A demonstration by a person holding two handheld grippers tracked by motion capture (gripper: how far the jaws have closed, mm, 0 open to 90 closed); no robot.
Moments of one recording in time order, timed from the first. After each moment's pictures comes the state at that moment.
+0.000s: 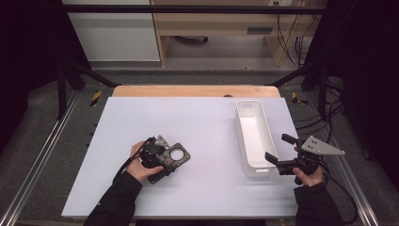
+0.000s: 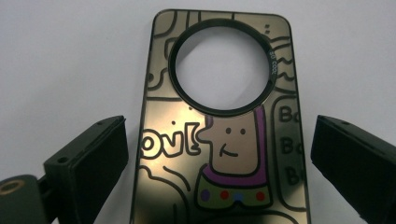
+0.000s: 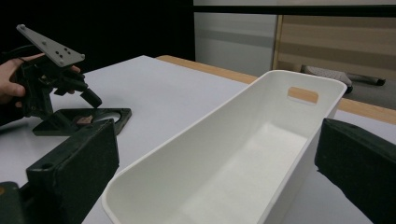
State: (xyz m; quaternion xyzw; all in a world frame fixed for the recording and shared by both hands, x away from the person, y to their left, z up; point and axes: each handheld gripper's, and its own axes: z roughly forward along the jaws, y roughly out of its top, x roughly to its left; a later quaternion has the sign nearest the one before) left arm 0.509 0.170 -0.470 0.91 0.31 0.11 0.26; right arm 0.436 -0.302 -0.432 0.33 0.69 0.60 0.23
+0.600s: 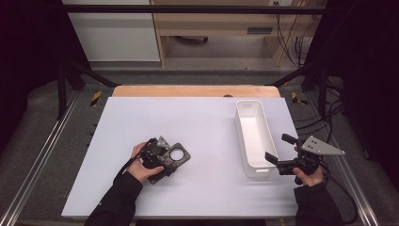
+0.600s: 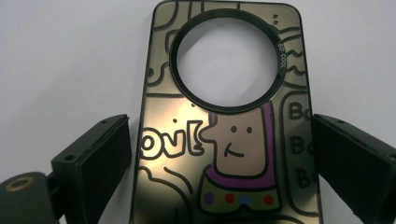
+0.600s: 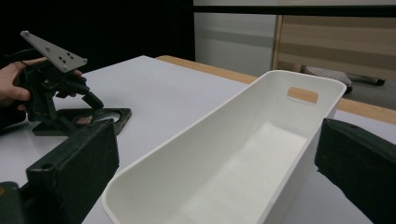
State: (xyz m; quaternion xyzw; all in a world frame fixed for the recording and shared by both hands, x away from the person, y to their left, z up) left arm 0.510 0.168 -0.474 0.91 0.31 0.11 0.25; right arm 0.436 -0.302 -0.432 0.33 0.69 0.60 0.23
